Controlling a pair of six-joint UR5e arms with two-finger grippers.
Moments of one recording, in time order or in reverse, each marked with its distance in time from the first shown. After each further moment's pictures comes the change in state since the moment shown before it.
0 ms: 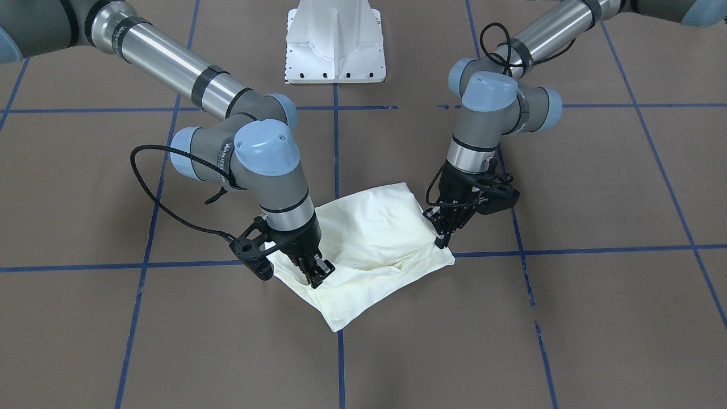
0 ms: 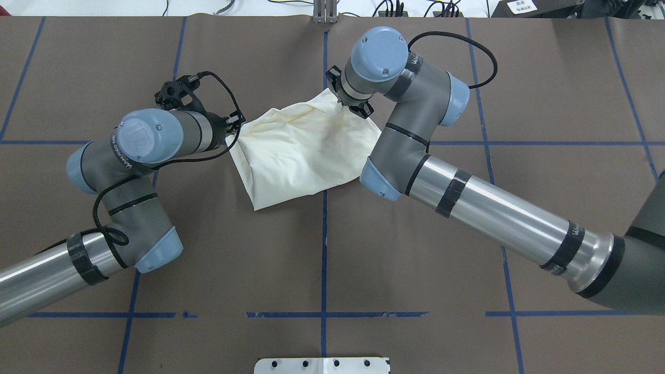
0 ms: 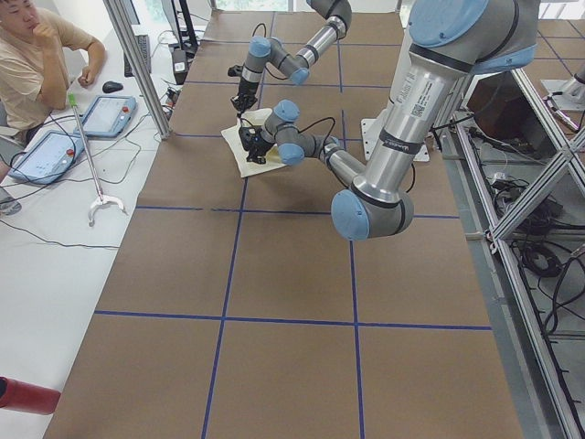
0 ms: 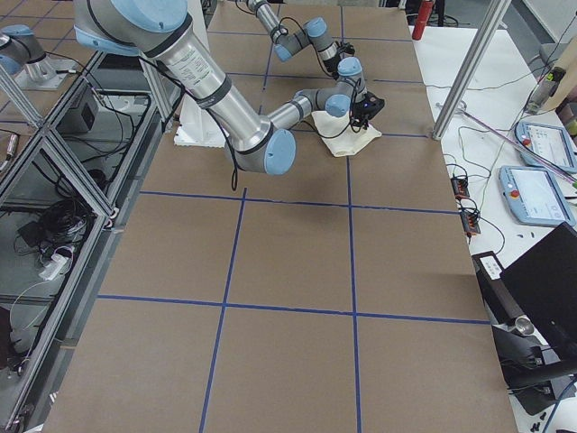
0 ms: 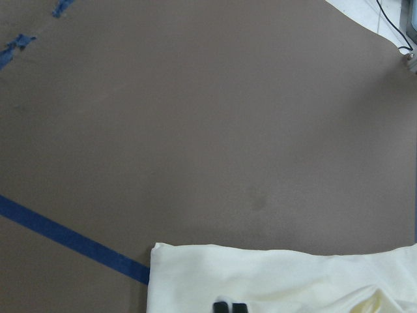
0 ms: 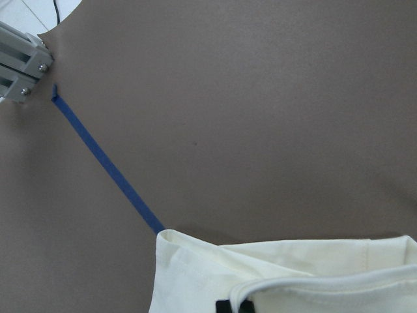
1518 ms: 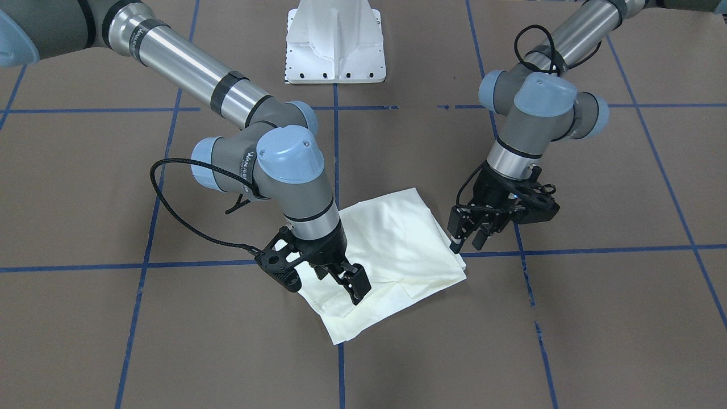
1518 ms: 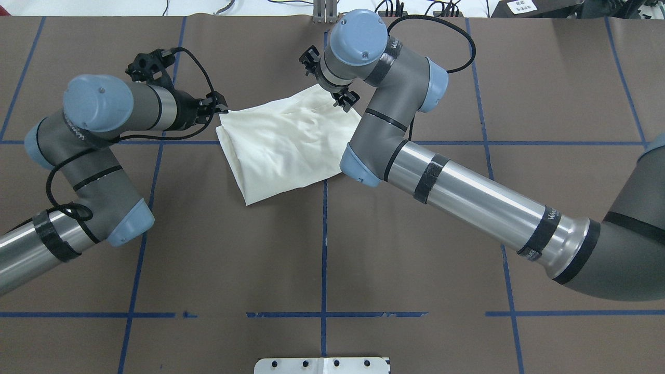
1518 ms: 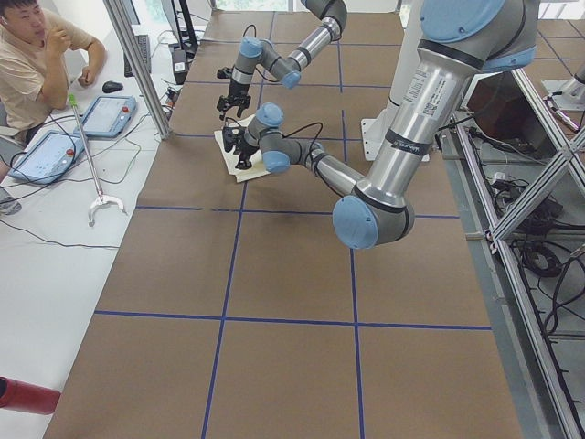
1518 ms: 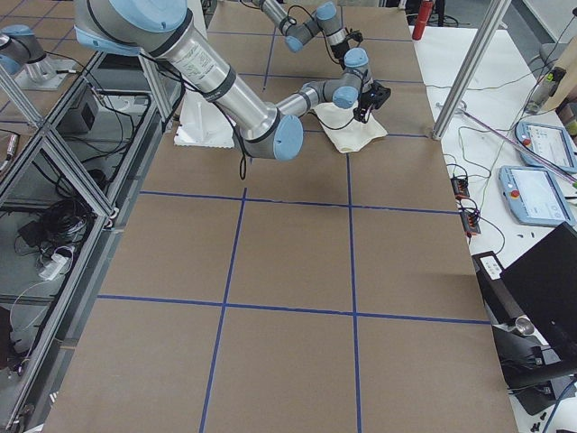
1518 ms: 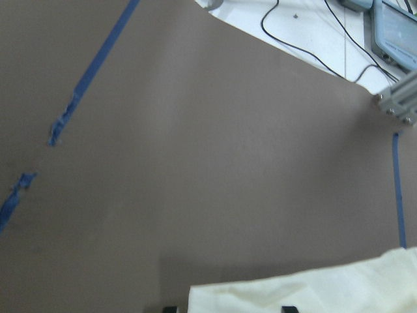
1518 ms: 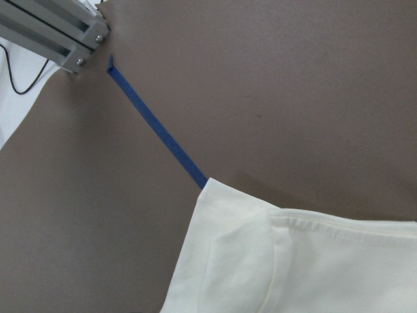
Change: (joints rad) left arm -0.073 0.059 -0.027 -0.100 -0.188 0.153; right arm -0.002 0.081 -0.102 0.071 0.018 -0.029
